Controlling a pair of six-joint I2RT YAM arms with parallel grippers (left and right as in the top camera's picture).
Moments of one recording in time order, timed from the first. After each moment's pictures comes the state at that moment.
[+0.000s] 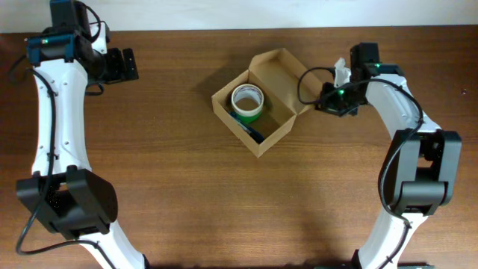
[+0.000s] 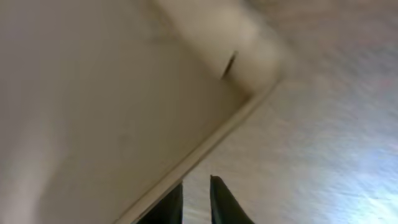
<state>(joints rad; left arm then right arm) 0.14 1.98 2.03 -1.19 0.05 -0.04 -0.03 2.07 1.59 -0.82 -0.39 0.14</state>
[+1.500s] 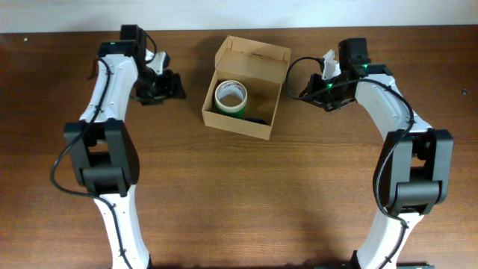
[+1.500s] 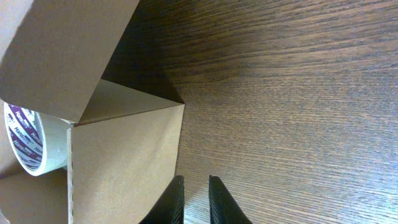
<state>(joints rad) 0.00 2.32 2.03 -1.16 0.34 -0.05 0.02 2.07 1.59 -0.72 -0.49 0.26</state>
